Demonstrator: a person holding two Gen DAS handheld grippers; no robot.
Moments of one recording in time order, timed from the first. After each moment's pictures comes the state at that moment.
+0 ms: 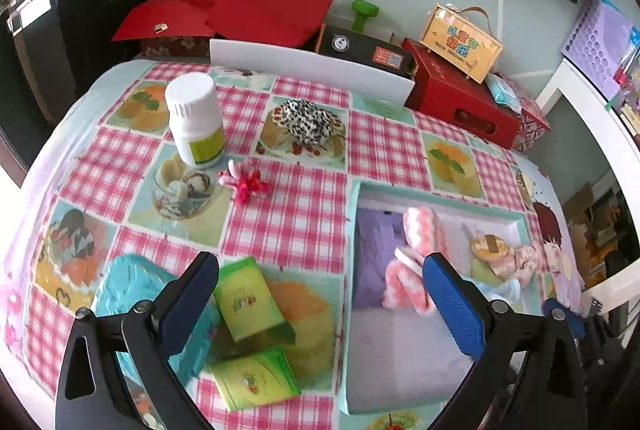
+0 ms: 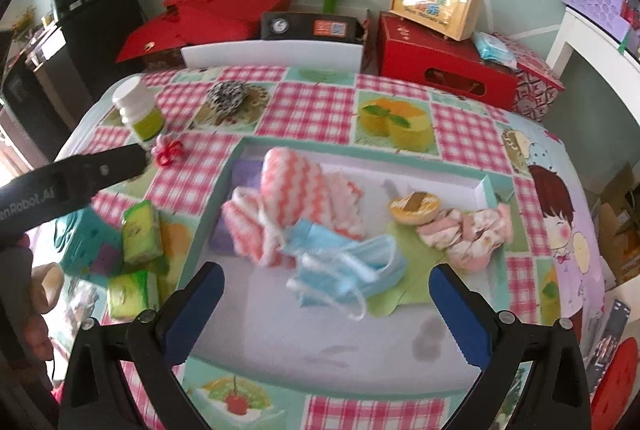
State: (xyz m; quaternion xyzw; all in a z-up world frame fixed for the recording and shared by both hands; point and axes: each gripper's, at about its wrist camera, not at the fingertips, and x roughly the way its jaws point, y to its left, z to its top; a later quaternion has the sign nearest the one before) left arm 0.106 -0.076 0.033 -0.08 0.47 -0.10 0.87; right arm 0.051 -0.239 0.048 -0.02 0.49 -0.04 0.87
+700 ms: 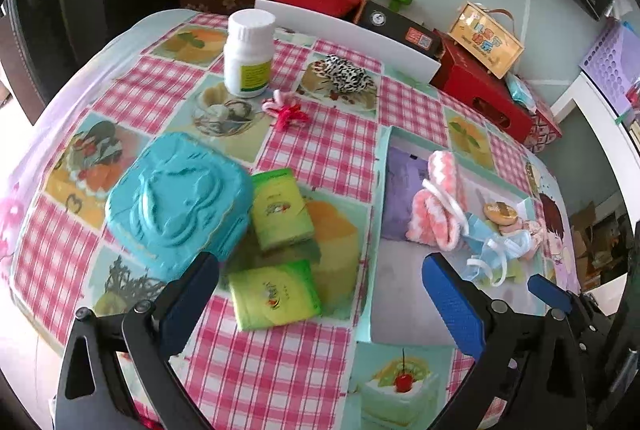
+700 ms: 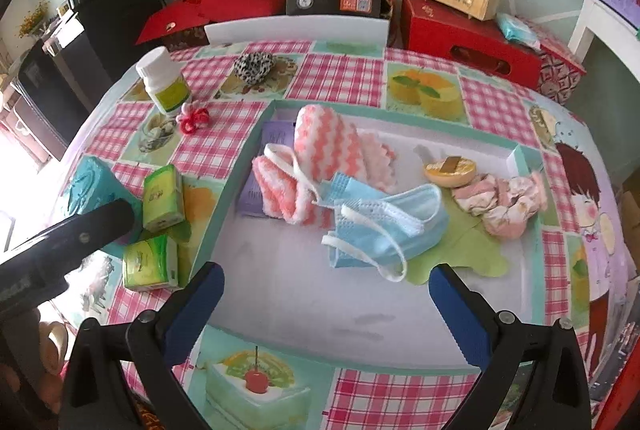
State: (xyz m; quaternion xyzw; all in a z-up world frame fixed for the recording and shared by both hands) left arm 0.047 -0.047 0.010 -0.12 0.50 -0.06 0.86; right arm 0.040 -0.230 0.028 0.00 0.51 -0.01 0.86
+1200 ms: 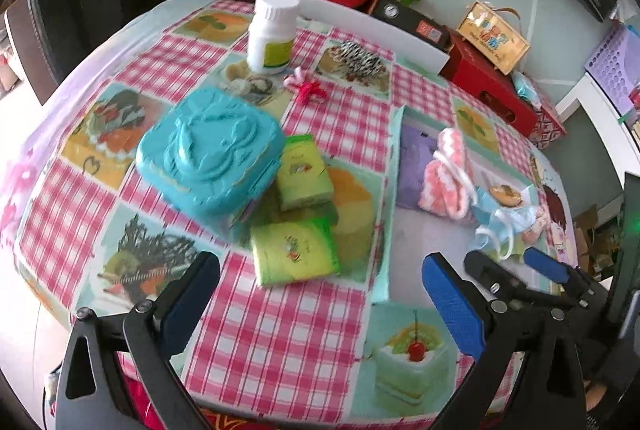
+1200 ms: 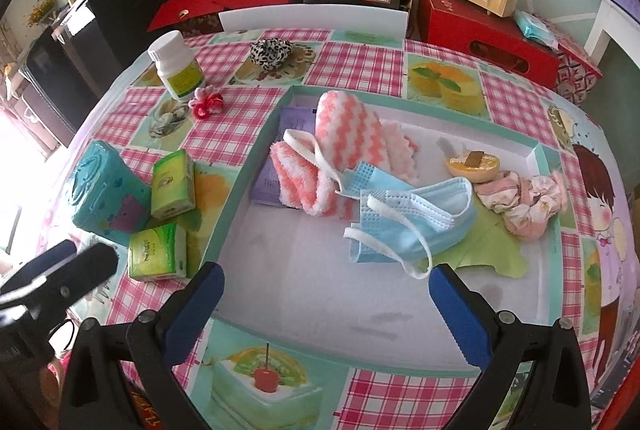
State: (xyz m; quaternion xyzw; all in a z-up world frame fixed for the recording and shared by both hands) left arm 0.016 -0.034 -0.001 -0.13 0.51 -0.04 0.85; right arm 0.043 -0.224 0.020 0.00 0.52 0.01 0.85
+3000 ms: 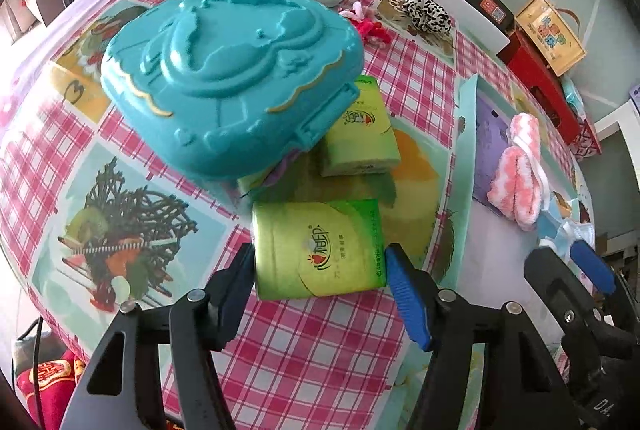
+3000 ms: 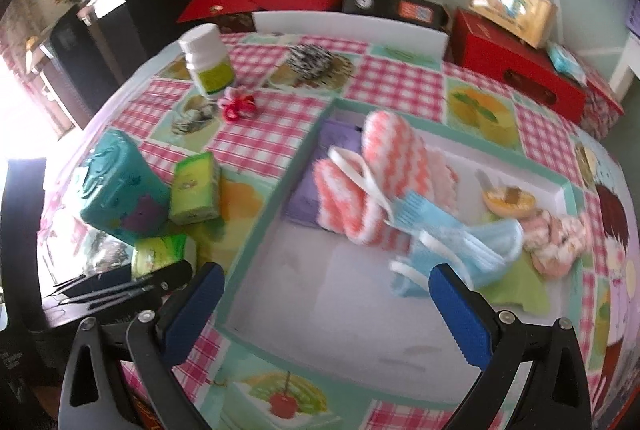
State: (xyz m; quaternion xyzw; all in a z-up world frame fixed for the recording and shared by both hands) left arm 0.040 -0.026 -0.068 -0.18 0.57 0.00 0.80; right arm 0.057 -0.191 0.017 -0.05 0.49 0.06 0.87
